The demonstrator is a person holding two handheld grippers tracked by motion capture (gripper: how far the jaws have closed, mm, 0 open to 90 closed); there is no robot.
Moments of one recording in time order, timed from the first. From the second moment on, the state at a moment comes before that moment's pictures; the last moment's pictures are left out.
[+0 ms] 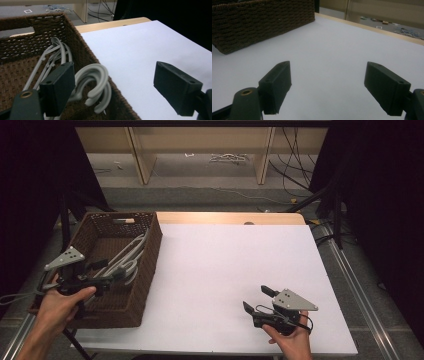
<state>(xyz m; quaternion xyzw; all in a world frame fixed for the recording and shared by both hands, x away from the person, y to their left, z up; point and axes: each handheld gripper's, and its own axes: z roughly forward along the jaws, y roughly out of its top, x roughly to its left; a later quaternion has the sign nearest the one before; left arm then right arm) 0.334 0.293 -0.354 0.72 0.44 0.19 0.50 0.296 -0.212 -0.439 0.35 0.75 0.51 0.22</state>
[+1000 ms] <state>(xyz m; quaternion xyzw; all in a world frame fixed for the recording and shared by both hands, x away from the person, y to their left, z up) 0.316 0.242 -0.366 0.72 0.41 0.19 0.53 0.296 -0.212 -0.438 0.35 0.75 0.51 0.23</state>
